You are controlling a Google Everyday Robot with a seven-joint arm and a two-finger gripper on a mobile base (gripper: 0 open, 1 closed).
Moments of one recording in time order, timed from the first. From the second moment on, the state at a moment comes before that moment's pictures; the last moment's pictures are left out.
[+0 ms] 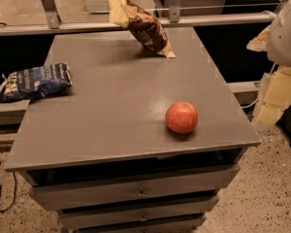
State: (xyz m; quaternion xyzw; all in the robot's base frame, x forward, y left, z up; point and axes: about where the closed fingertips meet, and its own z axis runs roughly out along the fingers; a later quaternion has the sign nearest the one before) arm 0.438 -0.217 0.976 -0.60 0.78 -0.03 0.16
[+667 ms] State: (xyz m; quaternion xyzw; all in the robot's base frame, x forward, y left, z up) arm 0.471 -0.209 0.969 -0.61 0.77 -0.04 0.19
